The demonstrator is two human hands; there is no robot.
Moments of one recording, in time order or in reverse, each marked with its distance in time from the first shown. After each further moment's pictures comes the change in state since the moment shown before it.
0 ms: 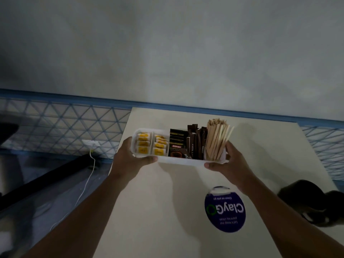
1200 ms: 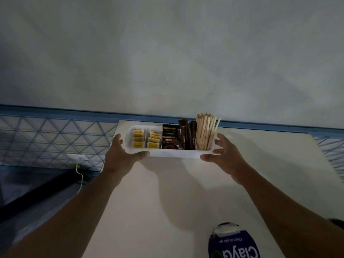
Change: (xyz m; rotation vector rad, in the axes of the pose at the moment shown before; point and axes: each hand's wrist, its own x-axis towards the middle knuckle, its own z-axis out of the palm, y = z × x) left_hand 0.126 -0.007 0.031 0.163 0.070 -0.156; right_hand 0.139 0.011 0.006 -0.045 0.001 0.117
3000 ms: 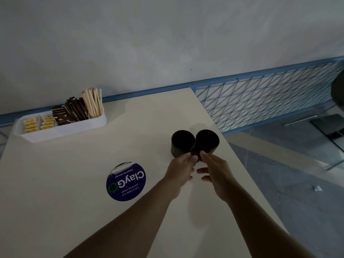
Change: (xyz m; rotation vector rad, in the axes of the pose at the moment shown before) left_hand -0.381 0.104 0.284 -0.223 -0.894 -0.088; right_hand -0.293 0.187 -0.169 0.559 0.337 0.369
